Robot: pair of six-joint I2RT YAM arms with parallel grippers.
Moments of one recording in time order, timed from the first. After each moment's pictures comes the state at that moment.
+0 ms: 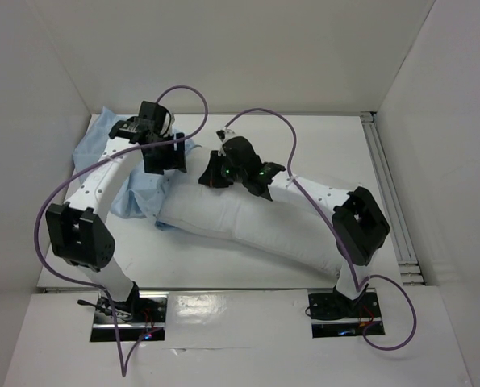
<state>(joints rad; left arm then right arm) -0.22 1.63 1.61 -1.02 0.05 -0.31 0.78 1.79 1.37 -0.06 -0.15 0.66</state>
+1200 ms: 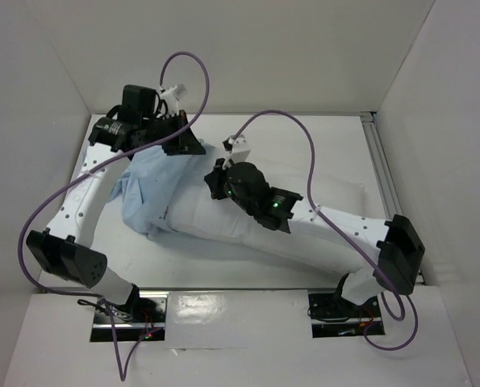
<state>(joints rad) -0.27 1.56 1.79 -0.91 0.55 -0.38 1.01 1.45 1.18 0.04 0.37 0.51</state>
